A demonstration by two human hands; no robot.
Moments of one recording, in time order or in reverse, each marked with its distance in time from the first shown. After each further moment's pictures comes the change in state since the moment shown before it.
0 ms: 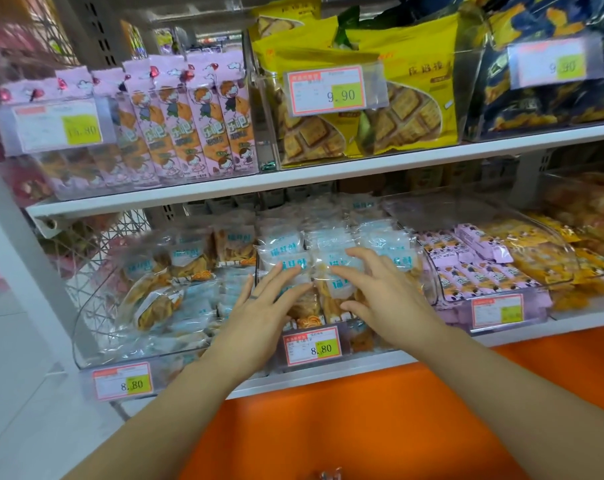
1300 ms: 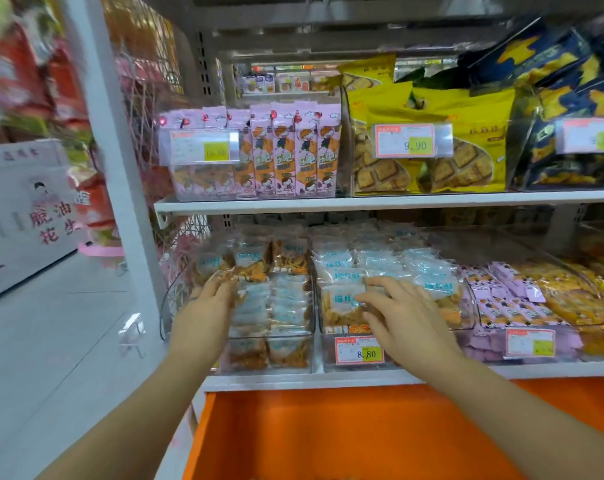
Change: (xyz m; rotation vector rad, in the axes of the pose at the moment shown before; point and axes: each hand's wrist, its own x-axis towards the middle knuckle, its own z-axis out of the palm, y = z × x) left_hand -0.082 -0.081 -0.050 0.033 0.035 -0.616; right_hand -0.012 -0.065 -0.017 -0.075 0.086 -0.067
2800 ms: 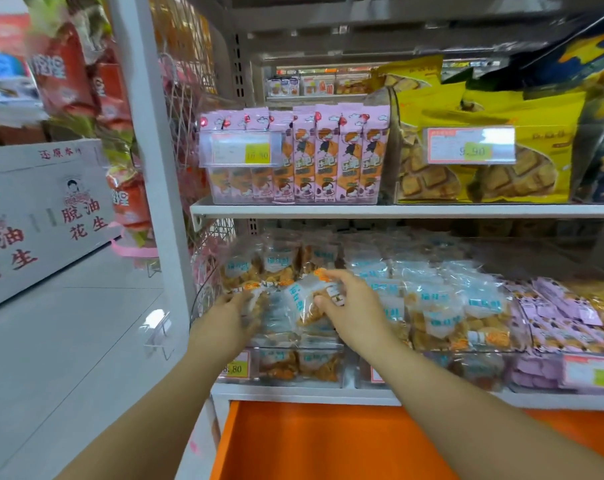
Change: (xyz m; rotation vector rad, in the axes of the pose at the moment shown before) left_hand 0.018 -0.033 0.010 -0.165 -0.281 -0.208; right_hand 0.073 -0.083 0.047 0.736 -0.065 0.323
